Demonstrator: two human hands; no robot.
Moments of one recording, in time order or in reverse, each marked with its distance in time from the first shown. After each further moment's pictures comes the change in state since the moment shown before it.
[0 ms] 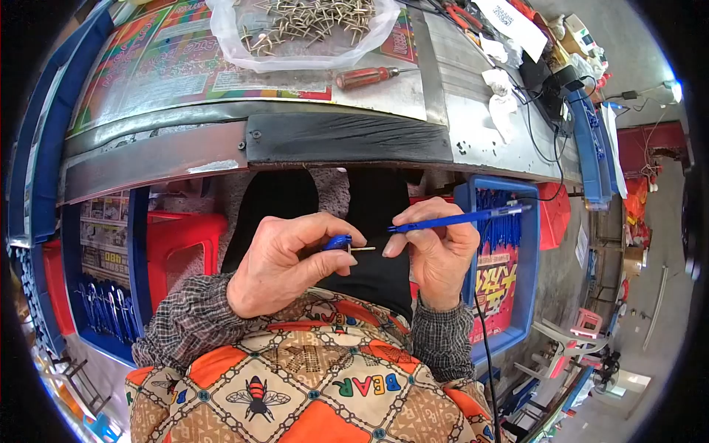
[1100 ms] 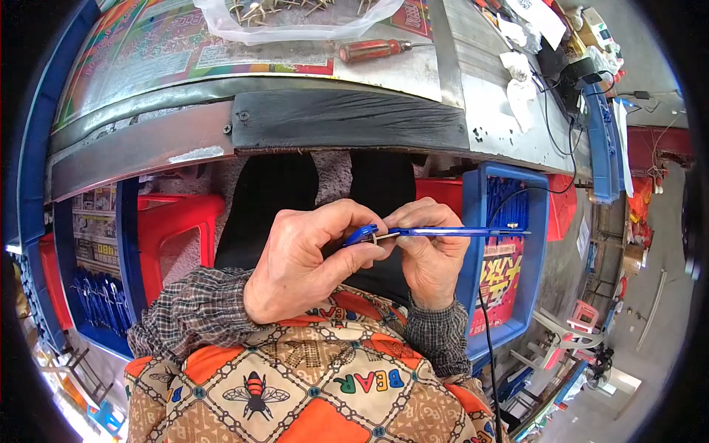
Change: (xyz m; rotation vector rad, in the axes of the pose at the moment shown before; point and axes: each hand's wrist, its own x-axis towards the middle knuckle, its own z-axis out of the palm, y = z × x) left_hand 0.014 -0.004 0.017 0.101 0.037 -0.032; right_hand -0.009 0.025 -0.001 0.075 -0.028 0.039
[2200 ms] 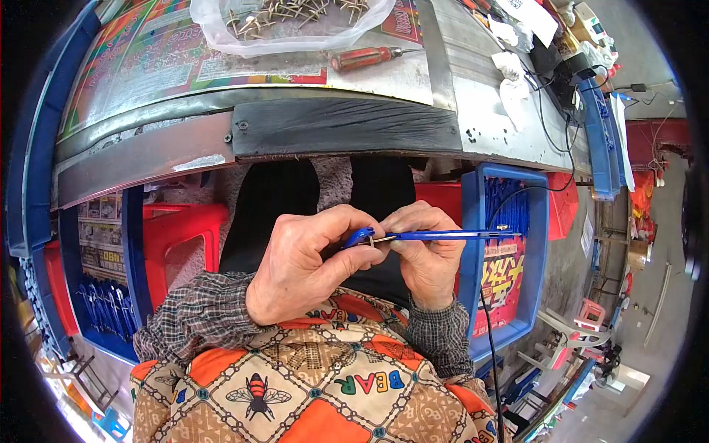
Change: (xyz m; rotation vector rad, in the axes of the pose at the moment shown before) left_hand 0.000 0.000 0.002 0.032 -0.003 0.049; right_hand -0.001 -0.001 0.000 -0.022 -0.009 -0.026
